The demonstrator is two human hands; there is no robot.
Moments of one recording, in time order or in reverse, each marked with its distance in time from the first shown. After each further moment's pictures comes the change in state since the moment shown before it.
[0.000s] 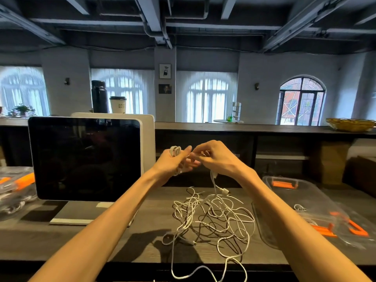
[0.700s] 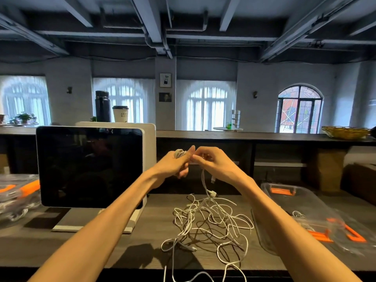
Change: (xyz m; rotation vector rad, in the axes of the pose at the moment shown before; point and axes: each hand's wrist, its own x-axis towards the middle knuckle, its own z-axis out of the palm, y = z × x) left_hand -0.010 0.037 -0.005 0.215 -0.107 0.021; right_hand -0.004 -0.002 0.000 0.103 0.063 -0.040
